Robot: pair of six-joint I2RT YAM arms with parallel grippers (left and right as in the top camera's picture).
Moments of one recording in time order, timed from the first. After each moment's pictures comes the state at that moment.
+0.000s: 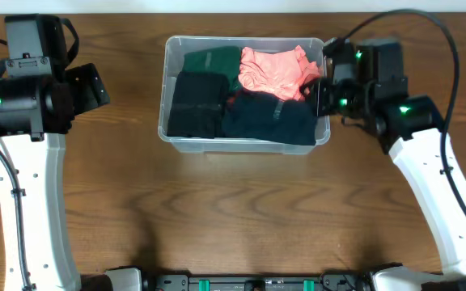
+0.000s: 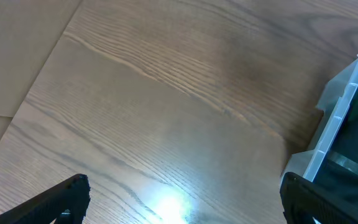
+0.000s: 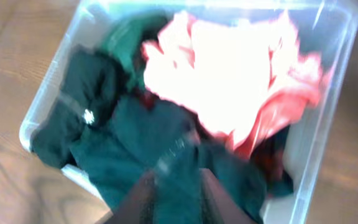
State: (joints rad) left arm 0.08 1.47 1.83 -1.36 -0.32 -0.25; right arm 0.24 1.46 1.35 -0.67 -0.35 0.20
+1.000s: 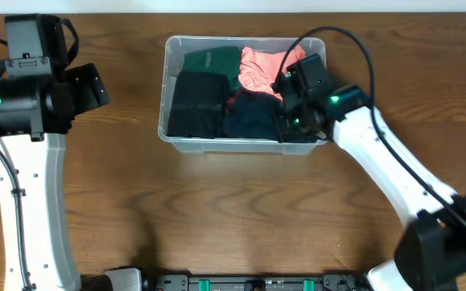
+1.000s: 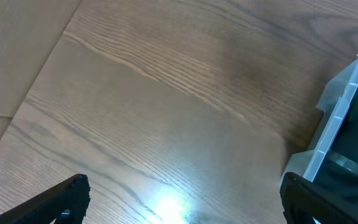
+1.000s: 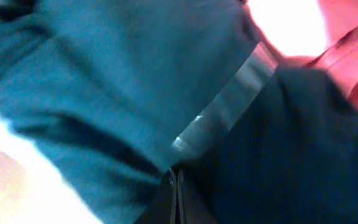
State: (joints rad) left arm 0.08 1.47 1.83 -1.36 -0.32 -0.25; right arm 0.44 1.71 1.37 -0.85 -0.17 0.15
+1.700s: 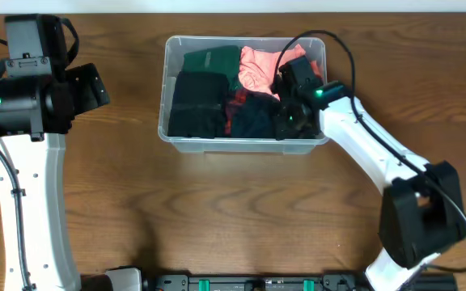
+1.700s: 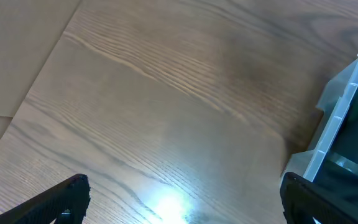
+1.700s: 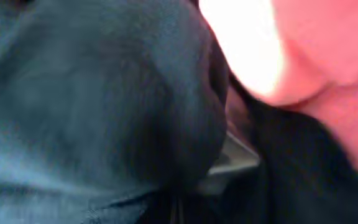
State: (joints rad) left arm 0.08 1.47 1.83 -1.36 -0.32 -0.25; right arm 0.42 1.83 1.38 -0.79 -0.11 0.15
